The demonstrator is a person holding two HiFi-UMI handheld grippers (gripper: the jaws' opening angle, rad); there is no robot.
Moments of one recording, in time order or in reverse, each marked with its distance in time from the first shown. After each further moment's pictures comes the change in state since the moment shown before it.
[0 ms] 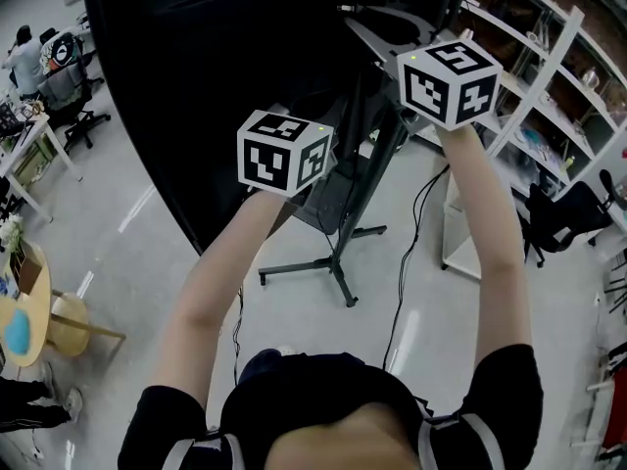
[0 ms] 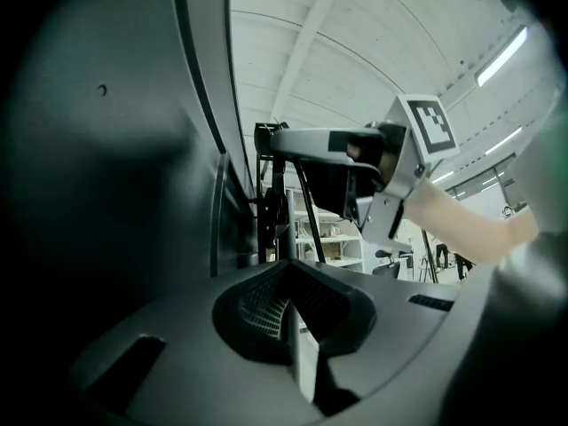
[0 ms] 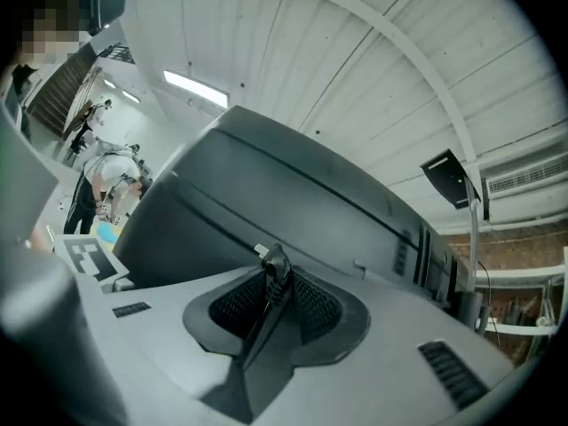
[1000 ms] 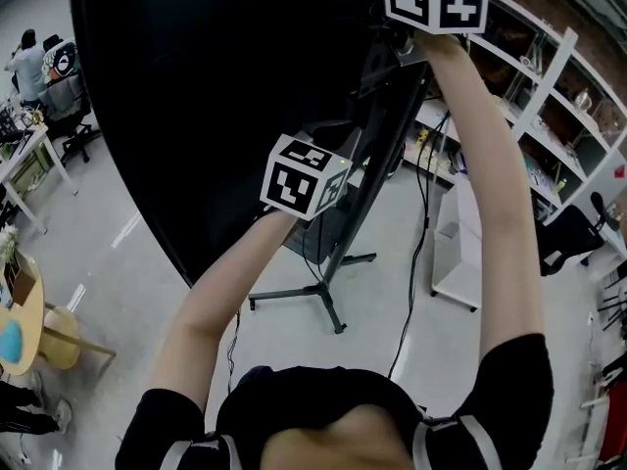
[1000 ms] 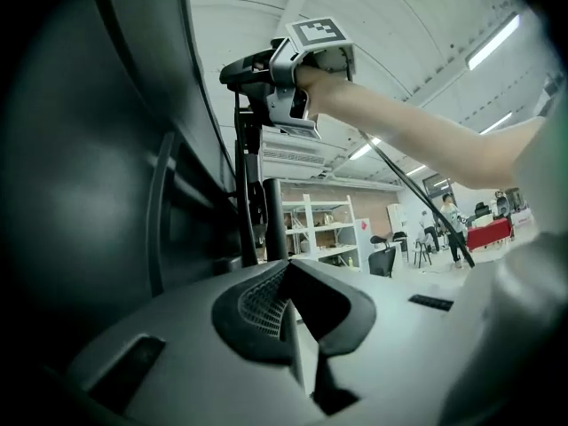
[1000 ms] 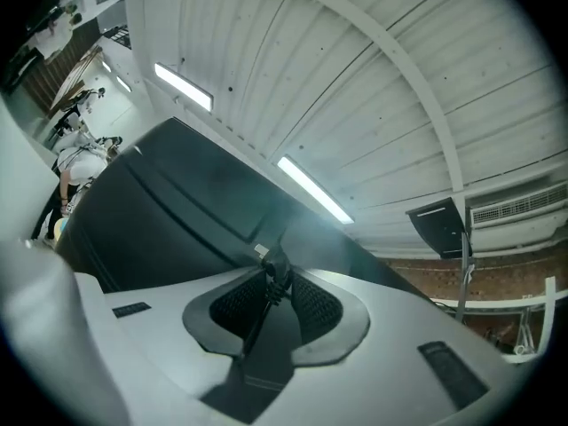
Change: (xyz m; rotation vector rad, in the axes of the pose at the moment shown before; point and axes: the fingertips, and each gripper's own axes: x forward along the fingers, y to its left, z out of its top) left arm 0.048 -0.017 0.004 0.078 0.067 -0.050; right arm 0.062 -0.112 0.120 -0.063 -0.054 -0.156
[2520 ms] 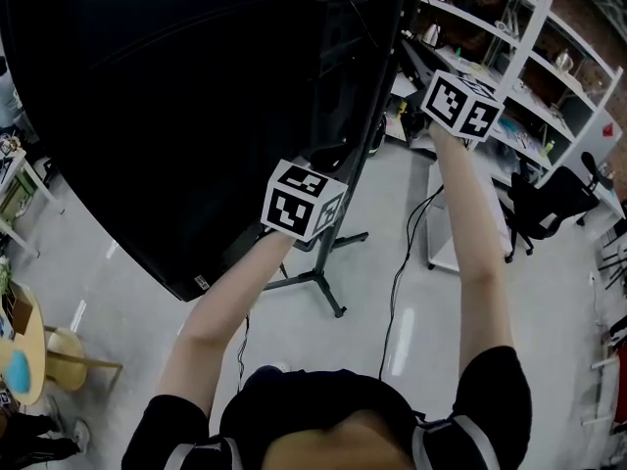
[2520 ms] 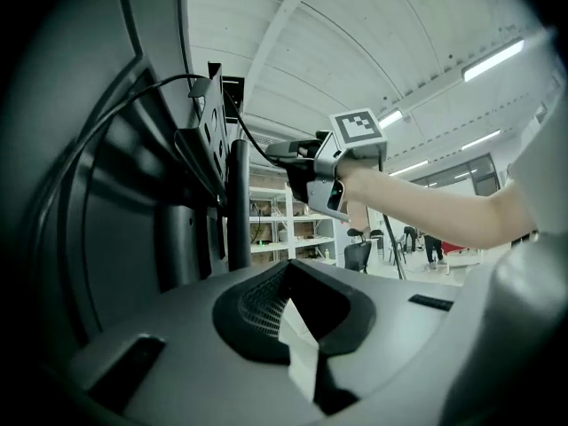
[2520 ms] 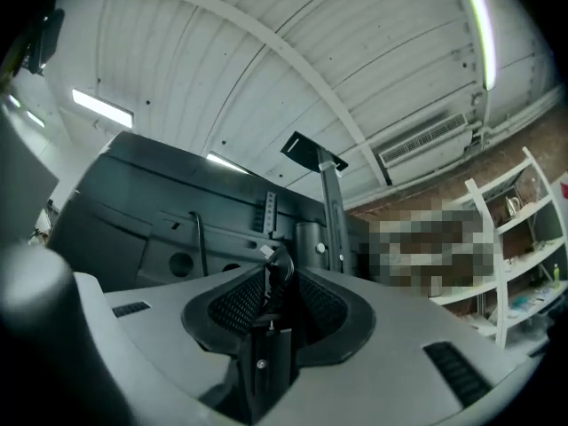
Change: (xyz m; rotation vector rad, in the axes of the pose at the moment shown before) left arm 0.029 -0.067 -0.067 -0.038 0.056 -0.132; right arm -0.158 -0.077 -0.210 0.411 0.027 -0.308
